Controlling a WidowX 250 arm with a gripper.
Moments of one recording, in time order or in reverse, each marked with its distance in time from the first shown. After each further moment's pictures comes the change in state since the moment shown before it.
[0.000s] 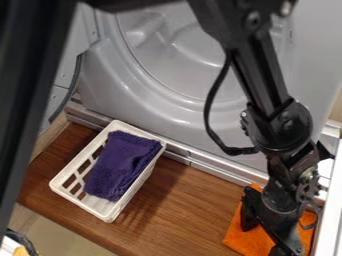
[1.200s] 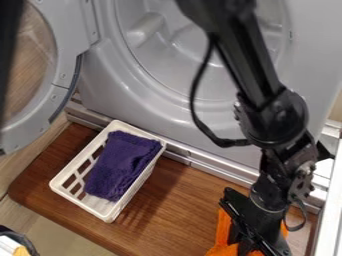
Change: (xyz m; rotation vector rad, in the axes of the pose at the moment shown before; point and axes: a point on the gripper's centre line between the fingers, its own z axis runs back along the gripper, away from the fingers) arm -0.041 0.002 0.027 0.035 0.150 0.127
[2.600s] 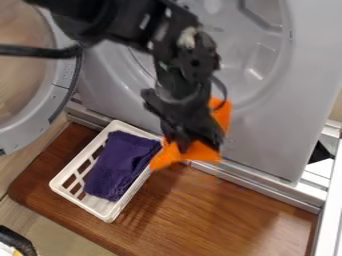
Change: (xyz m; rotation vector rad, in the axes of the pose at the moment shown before) arm -0.029 0.113 0.123 0.101 -0.378 0.314
